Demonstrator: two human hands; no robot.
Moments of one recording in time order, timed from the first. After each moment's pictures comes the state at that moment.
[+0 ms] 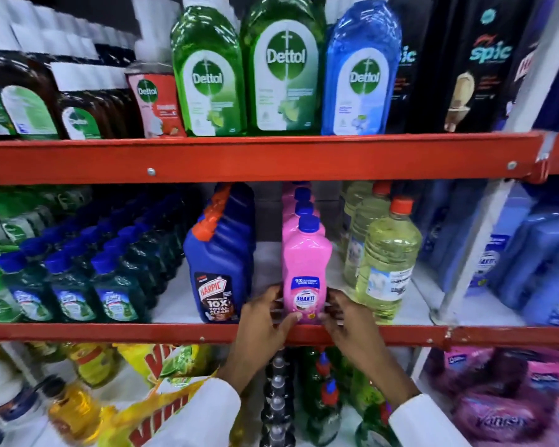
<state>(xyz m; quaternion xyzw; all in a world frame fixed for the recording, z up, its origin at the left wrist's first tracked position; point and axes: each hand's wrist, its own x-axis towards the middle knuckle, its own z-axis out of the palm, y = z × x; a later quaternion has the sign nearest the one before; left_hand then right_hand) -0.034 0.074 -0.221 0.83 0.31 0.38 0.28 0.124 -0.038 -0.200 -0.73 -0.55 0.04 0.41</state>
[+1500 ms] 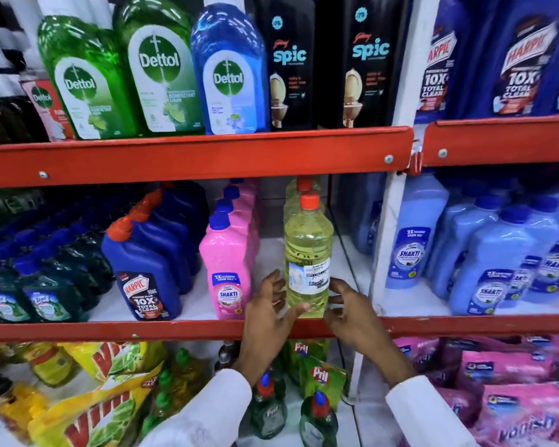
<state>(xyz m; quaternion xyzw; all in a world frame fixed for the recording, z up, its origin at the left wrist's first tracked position) 0.092 -0.012 -0.217 0.77 0.34 0.42 0.35 0.247 -0.107 -0.195 -0.75 -0.52 0.13 0.39</state>
